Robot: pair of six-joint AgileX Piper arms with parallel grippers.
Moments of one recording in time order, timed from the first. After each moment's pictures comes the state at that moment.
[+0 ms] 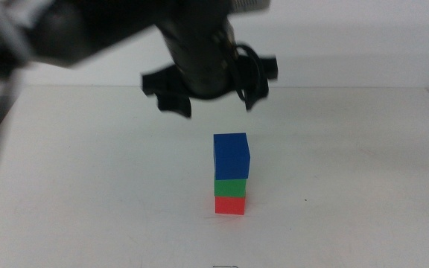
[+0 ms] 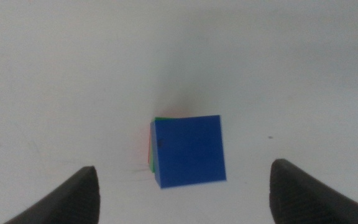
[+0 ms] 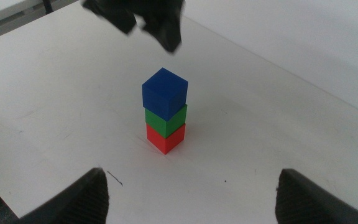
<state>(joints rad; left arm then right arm) -0.77 1.72 -1.76 0.20 1.21 -0.81 0.65 0.65 -1.04 0.00 0.97 -0.09</state>
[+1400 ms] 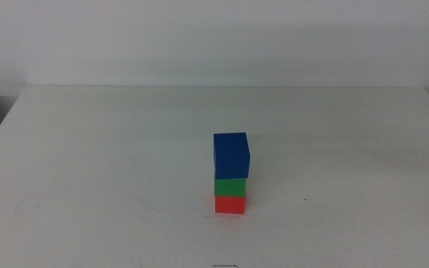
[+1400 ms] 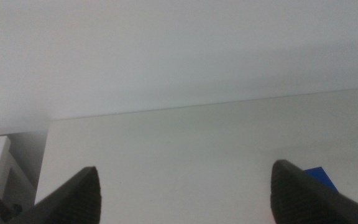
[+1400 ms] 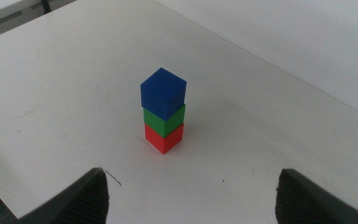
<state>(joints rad) -0.17 0.80 -1.43 -0.03 1.11 -0.01 0.65 0.65 -1.04 -0.01 0.97 -0.09</state>
